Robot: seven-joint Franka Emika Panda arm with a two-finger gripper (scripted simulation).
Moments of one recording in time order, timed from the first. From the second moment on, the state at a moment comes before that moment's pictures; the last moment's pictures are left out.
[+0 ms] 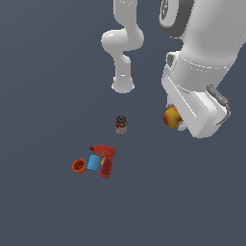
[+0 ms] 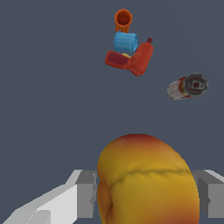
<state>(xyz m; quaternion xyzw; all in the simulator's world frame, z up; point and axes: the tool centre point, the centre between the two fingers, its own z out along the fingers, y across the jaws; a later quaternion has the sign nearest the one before) 0.070 0.146 0.345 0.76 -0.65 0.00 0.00</state>
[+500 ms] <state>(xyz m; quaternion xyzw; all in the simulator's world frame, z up) 0.097 0.185 0.383 0.76 -0.65 0.00 0.00</state>
